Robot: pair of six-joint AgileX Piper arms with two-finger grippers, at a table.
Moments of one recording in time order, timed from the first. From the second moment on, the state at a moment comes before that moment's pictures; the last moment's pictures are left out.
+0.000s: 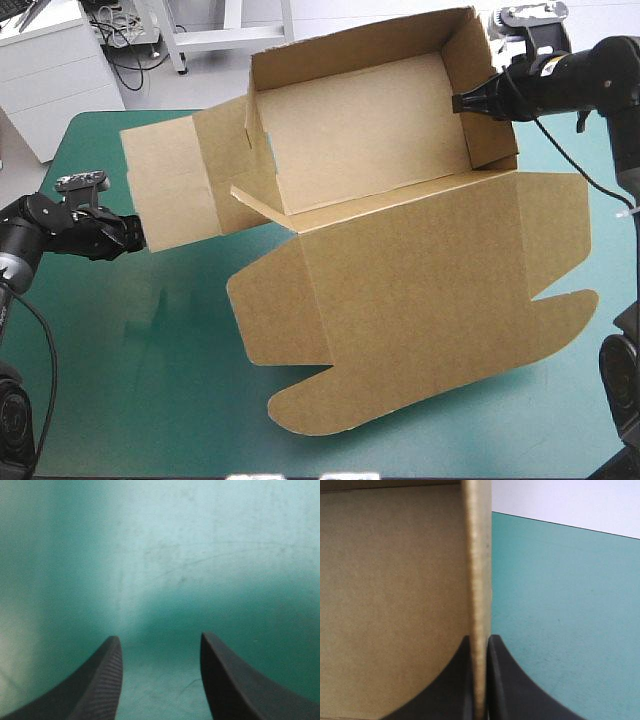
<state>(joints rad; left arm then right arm) 0.21 1.52 -1.15 -0.48 0.82 0.34 0.08 1.69 -2.15 0.31 1.25 -0.18</state>
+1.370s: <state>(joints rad) 0.12 1.55 -1.36 -1.66 1.19 0.91 -0.01 1.80 -2.15 0.48 1.25 -0.23</state>
